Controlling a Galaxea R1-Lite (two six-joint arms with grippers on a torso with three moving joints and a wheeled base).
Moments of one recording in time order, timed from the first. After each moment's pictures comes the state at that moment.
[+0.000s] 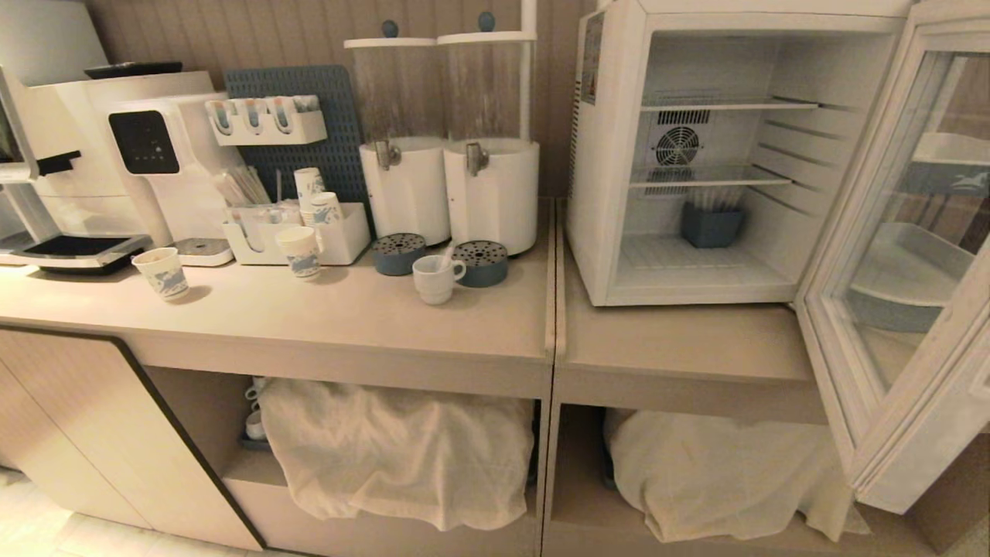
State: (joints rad) left arm 0.00 0.00 0.00 -0.13 -0.01 -0.16; right arm 0.00 0.00 -0.02 0.05 -0.01 0.01
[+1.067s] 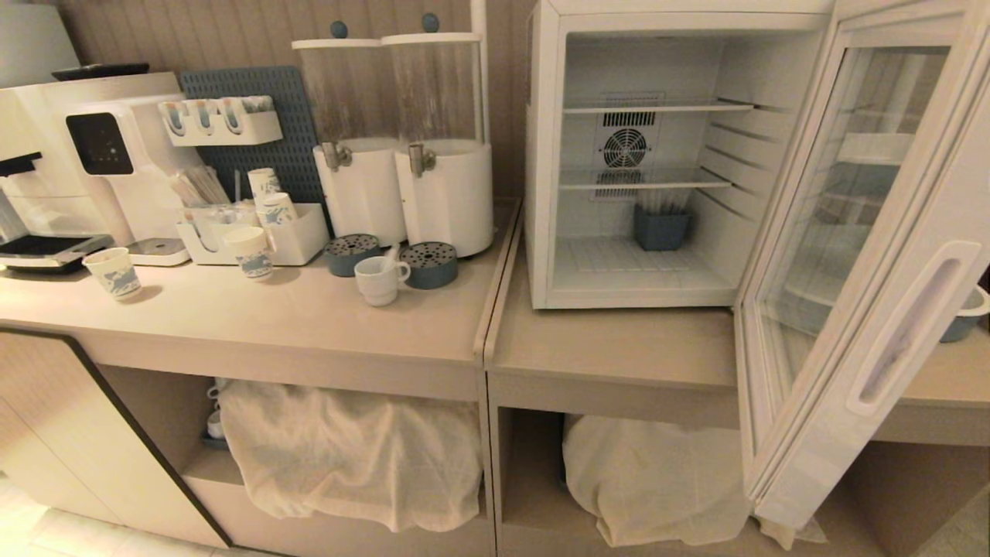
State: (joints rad) left arm 0.00 0.00 0.00 -0.13 -0.01 -0.16; right arm 0.00 0.00 -0.02 0.05 -0.01 0.03
